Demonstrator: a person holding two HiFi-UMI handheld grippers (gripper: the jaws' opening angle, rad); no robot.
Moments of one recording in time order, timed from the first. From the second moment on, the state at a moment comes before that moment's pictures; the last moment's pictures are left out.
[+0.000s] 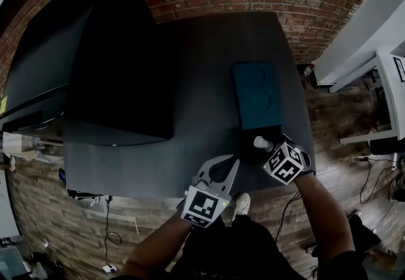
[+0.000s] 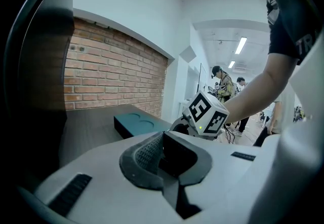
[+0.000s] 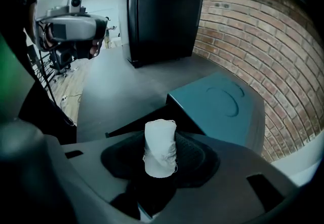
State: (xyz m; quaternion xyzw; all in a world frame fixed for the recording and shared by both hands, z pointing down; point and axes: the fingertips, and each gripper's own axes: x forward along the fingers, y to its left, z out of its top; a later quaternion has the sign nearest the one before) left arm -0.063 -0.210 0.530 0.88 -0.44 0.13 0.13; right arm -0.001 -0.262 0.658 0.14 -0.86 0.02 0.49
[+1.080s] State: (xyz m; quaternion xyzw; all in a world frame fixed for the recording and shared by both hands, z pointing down) left arm -0.076 -0.210 0.534 0.87 -0.45 0.13 0.14; right arm -0.013 -0.246 0.689 0.05 -0.82 0.00 0.57
